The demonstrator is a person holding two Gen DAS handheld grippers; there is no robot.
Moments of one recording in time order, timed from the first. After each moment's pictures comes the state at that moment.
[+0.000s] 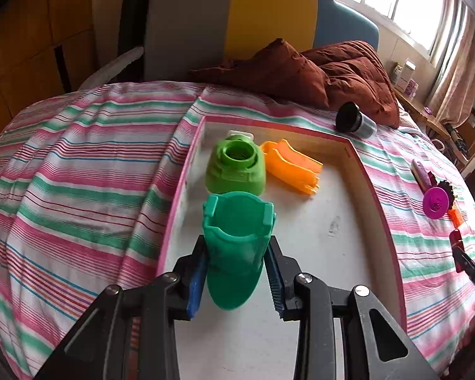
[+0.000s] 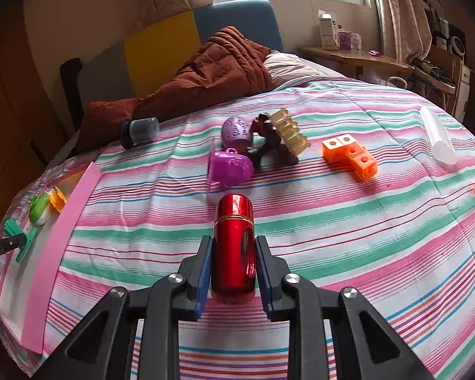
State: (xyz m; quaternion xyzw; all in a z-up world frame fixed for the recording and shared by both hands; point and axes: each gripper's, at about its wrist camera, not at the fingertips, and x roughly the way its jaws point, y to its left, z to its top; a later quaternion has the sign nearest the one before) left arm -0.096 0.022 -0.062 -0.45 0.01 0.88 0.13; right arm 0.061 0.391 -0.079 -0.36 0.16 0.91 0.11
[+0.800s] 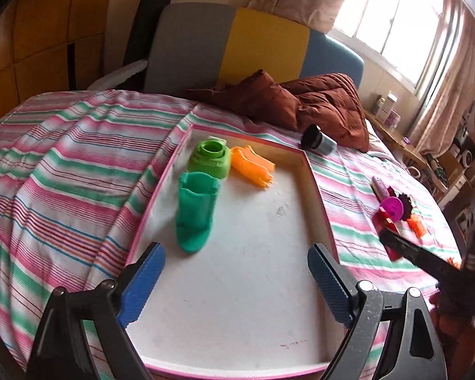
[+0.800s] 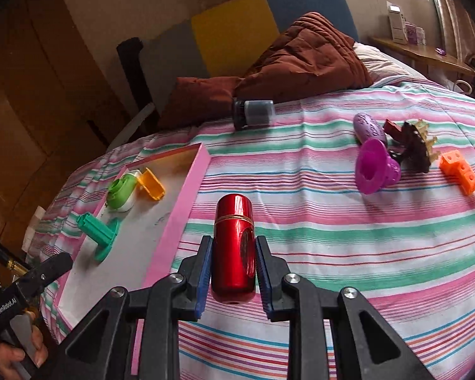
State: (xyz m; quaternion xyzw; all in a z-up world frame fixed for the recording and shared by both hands) left arm -0.016 0.016 -0.033 -0.40 -0.06 0.90 0.16; right arm 0.014 0.289 -0.053 -0.38 0.18 0.91 -0.03
